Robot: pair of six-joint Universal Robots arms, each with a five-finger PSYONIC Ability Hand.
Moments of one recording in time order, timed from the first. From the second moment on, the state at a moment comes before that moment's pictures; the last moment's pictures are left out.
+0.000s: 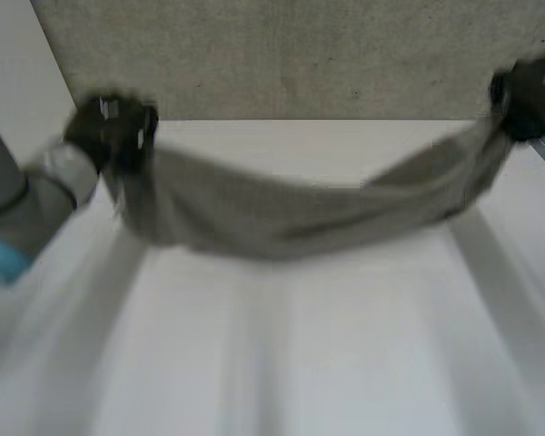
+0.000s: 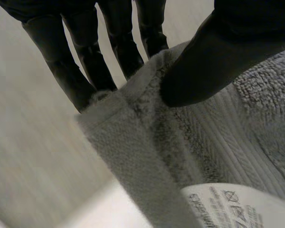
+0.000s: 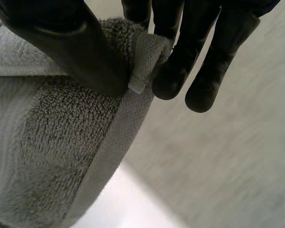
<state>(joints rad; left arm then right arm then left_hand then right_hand) 4.47 -1.94 -1.29 3.29 -1.33 3.44 1.58 -1.28 1.30 -0.13 1.15 2.78 1.47 1.51 1.54 1.52 1.49 1.34 1.30 1.34 1.34 1.16</state>
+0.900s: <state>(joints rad) 4.63 -1.76 -1.82 3.45 -1.23 3.49 1.55 -1.42 1.59 0.20 1.05 2.53 1.47 1.52 1.55 1.52 1.50 1.34 1.30 1.34 1.34 1.16</state>
